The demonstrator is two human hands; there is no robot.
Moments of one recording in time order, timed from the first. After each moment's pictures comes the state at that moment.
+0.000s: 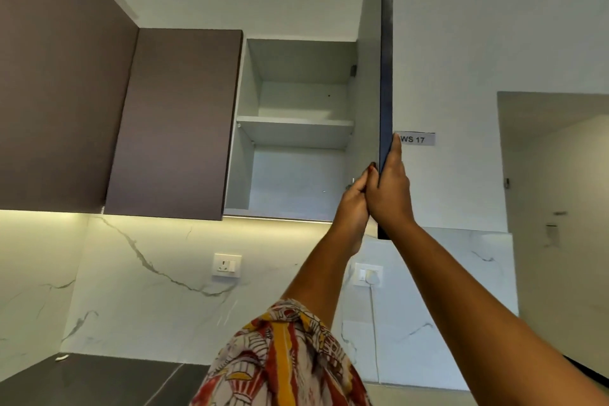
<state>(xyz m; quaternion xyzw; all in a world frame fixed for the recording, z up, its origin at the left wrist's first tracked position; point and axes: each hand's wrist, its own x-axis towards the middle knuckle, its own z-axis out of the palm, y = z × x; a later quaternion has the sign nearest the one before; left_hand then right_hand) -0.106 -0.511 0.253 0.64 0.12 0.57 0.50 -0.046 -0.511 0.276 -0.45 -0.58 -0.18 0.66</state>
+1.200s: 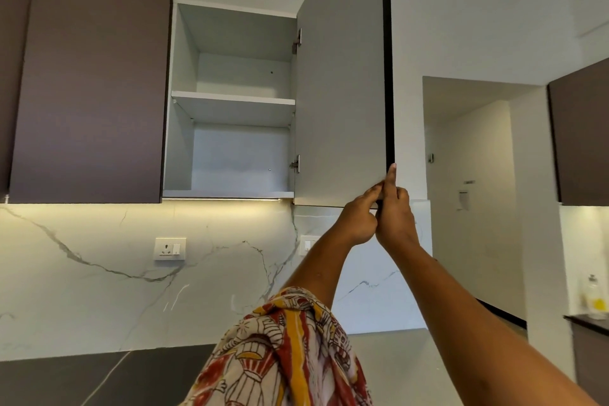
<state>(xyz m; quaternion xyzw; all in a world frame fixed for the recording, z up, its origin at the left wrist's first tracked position) -0.035 -0.555 0.212 0.86 0.21 0.41 0.22 0.045 -0.563 0.204 -0.53 -0.41 0.03 0.74</state>
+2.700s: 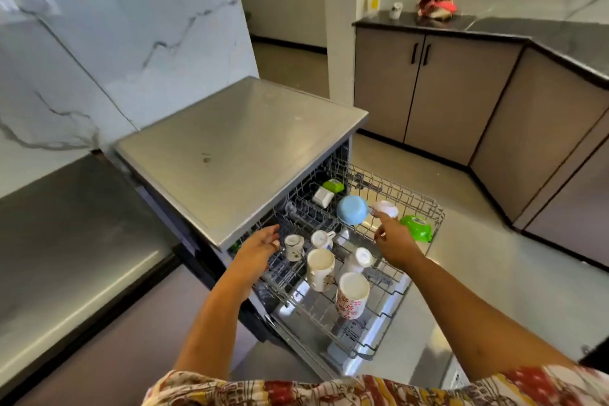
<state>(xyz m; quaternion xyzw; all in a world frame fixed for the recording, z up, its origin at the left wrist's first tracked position) 0.036 -0.516 -0.243 0.74 0.33 0.00 0.59 0.204 -0.721 -0.305 -0.92 -0.19 0.17 0.31</state>
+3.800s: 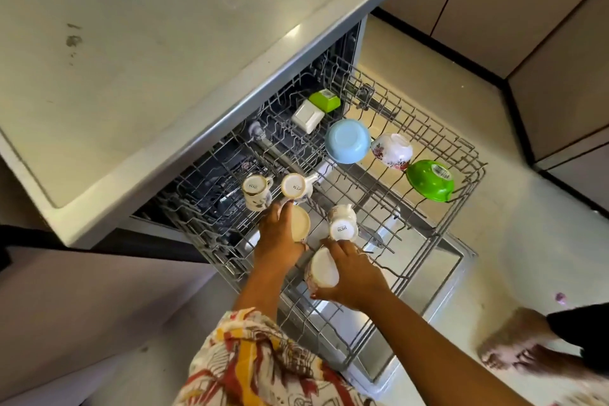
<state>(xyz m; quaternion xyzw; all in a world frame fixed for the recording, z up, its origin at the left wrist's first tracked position) 0.171 -0.537 -0.487 0.87 0.37 -0.19 0.28 0.213 -0.698 -0.500 -0.86 -0.31 0.39 0.11</state>
